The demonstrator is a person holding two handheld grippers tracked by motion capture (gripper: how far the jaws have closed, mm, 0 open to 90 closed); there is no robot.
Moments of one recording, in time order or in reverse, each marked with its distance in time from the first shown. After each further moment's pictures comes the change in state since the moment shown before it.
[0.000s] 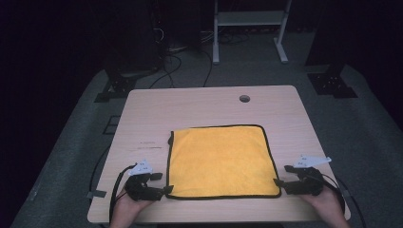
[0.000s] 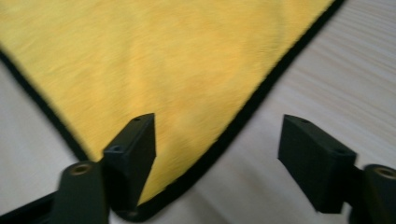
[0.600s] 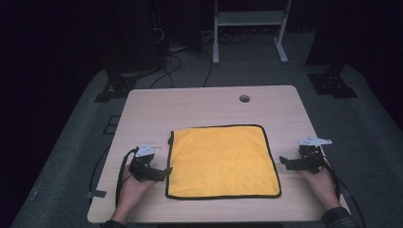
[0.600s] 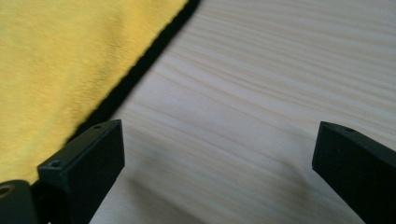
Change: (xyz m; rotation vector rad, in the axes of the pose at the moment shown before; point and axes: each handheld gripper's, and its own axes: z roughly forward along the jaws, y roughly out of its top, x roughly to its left) left arm 0.045 0.024 0.028 -0.001 0.200 -0.006; right arm -0.070 0.009 0.034 -0.031 -0.239 0.141
